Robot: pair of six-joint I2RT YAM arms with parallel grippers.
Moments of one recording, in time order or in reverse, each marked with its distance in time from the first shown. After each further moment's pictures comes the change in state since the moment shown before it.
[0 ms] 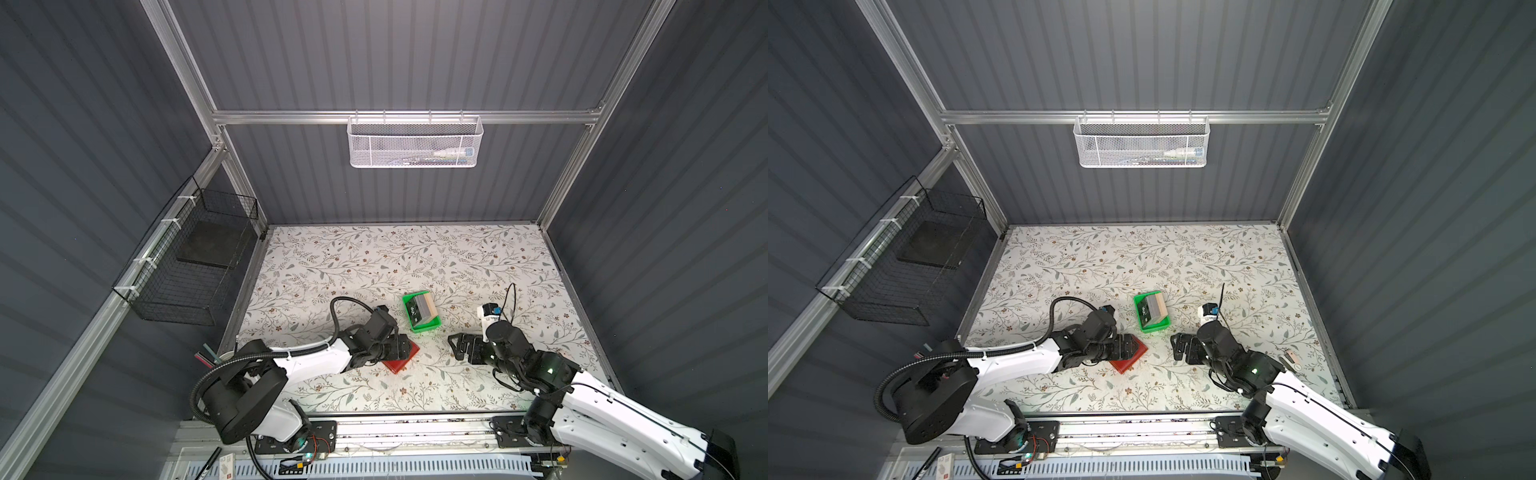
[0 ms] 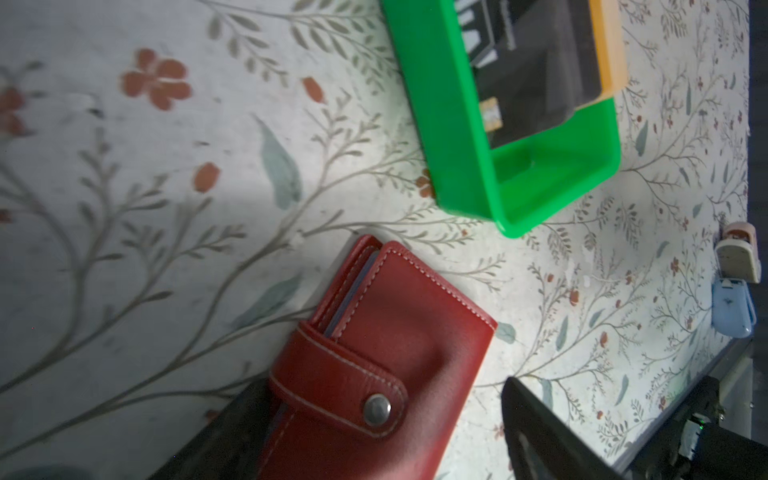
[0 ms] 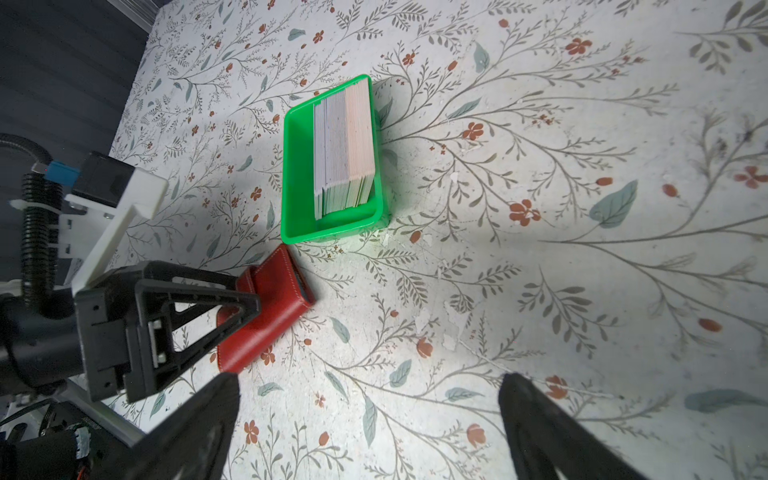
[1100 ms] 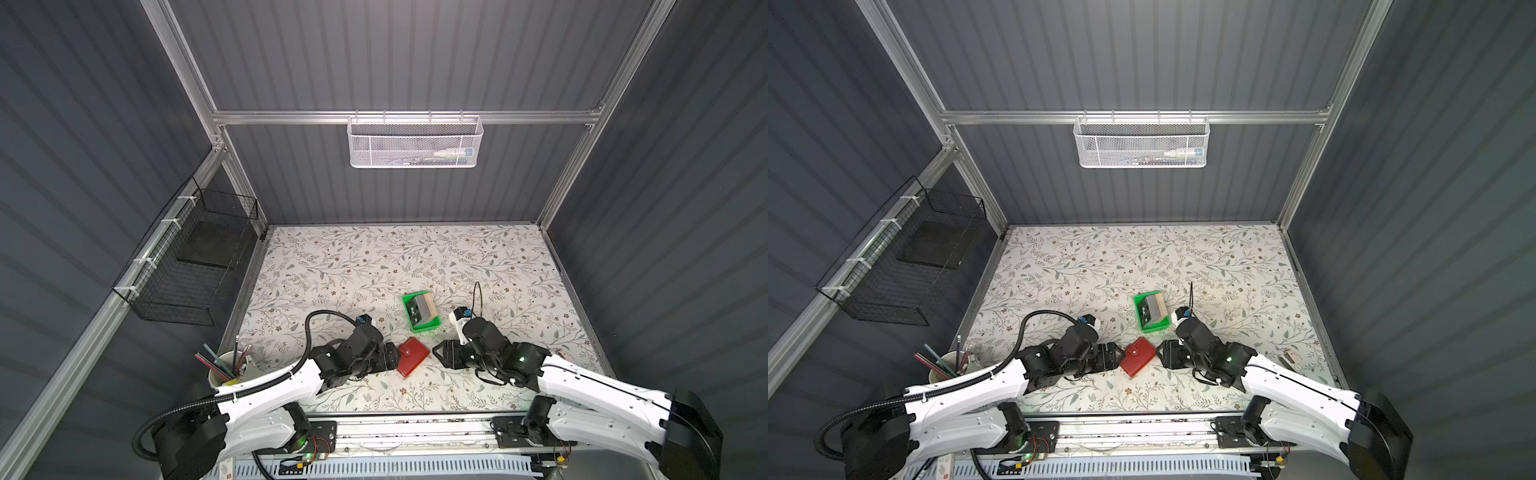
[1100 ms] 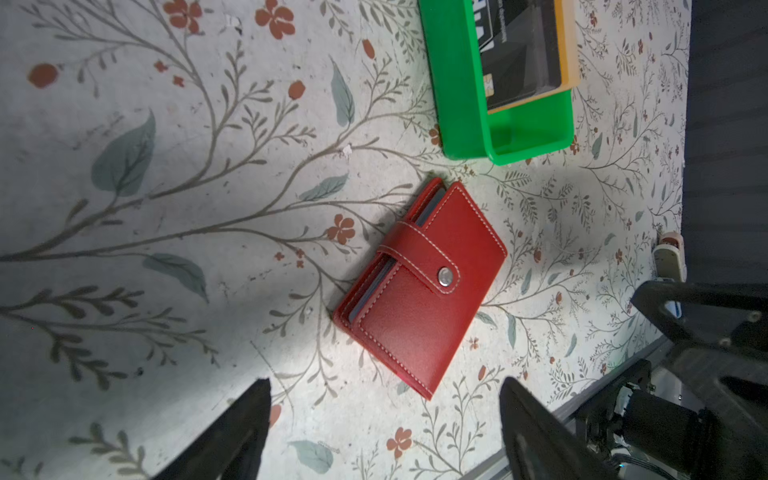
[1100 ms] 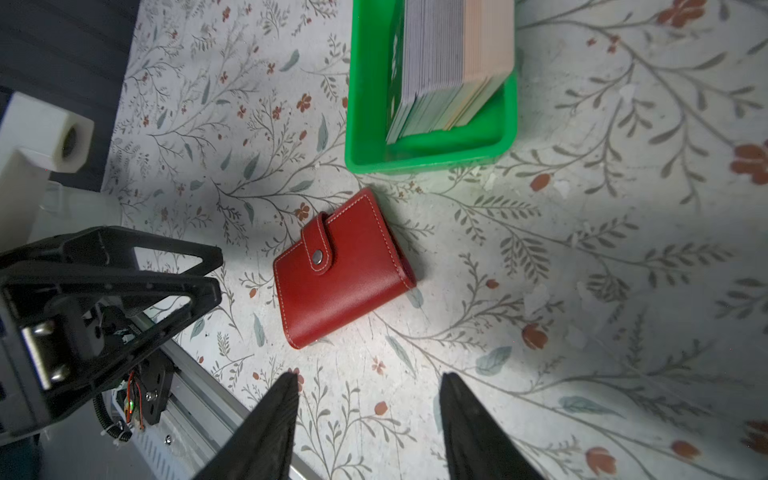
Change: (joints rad) left arm -0.039 -0.352 -0.132 -0.188 -0.059 -0.169; right arm 0.081 0.291 0.042 0.139 -0.209 -0.011
